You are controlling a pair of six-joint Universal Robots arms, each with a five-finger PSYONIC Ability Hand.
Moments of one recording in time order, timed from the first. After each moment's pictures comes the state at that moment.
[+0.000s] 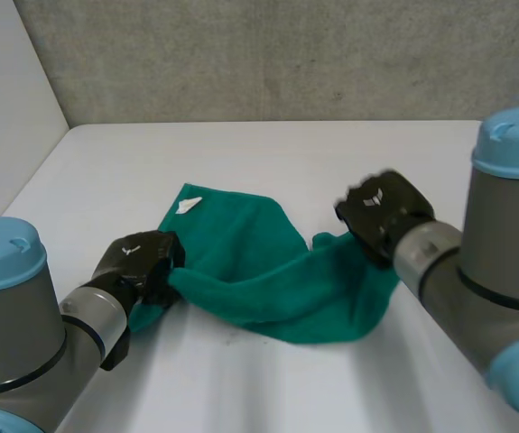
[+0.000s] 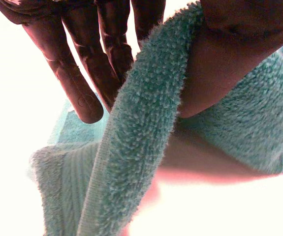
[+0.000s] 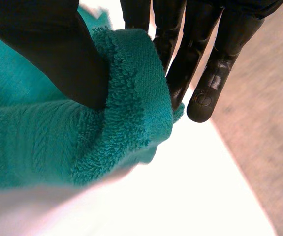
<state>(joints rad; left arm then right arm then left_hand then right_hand) 4.24 -1.78 -1.85 3.27 -1.58 3.06 2.15 -1.29 1.44 0.22 1.64 2.48 1.15 1.20 1.19 1.20 0.95 0.96 1.18 1.18 1.19 0.96</state>
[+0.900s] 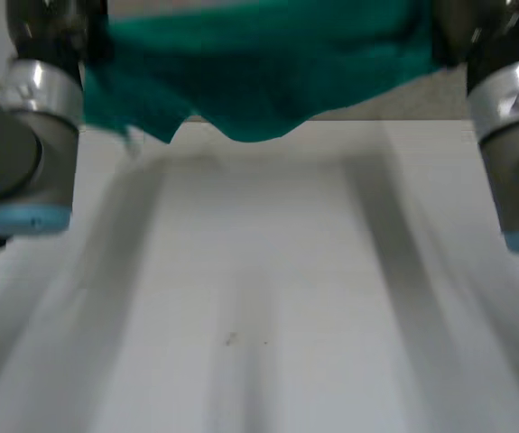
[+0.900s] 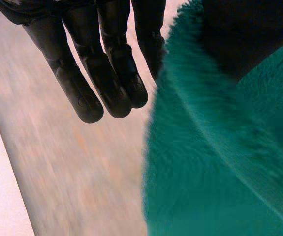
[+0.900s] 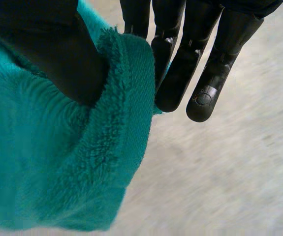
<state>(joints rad) 4.34 -1.89 -1.29 3.67 -1.64 3.36 1.91 -1.36 1.43 -0.58 1.46 2.64 1.15 1.20 1.19 1.20 0.95 0.96 1.18 1.18 1.19 0.96</state>
